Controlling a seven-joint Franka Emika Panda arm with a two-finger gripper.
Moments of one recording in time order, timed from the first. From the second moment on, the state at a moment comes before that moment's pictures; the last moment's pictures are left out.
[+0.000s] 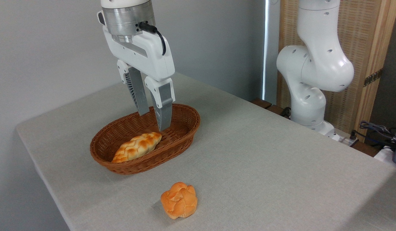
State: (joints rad) arm -0.05 0.02 0.00 -1.60 -0.04 1.63 0.74
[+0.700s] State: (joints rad) arm -0.05 0.02 -0.04 -1.61 -0.07 1.64 0.74
